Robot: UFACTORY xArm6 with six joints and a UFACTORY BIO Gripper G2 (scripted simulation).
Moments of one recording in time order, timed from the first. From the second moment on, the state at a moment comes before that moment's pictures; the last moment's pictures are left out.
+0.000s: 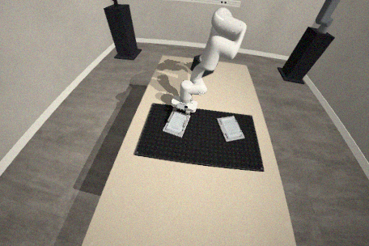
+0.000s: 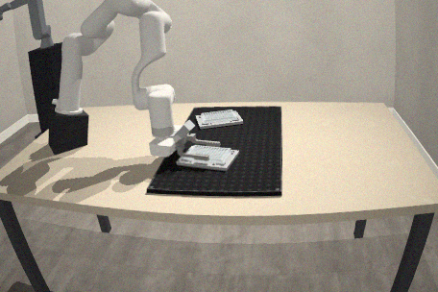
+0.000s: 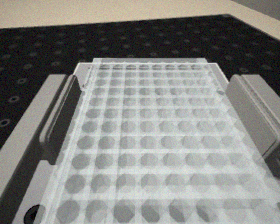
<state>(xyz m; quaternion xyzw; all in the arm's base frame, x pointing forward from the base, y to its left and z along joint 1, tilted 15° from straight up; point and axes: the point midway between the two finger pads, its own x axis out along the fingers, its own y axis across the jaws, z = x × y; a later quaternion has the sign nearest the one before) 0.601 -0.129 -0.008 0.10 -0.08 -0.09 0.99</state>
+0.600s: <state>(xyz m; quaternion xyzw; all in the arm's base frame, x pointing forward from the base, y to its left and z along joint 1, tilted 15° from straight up) 0.599 -0.131 0.000 0.10 -0.08 -0.09 0.99</state>
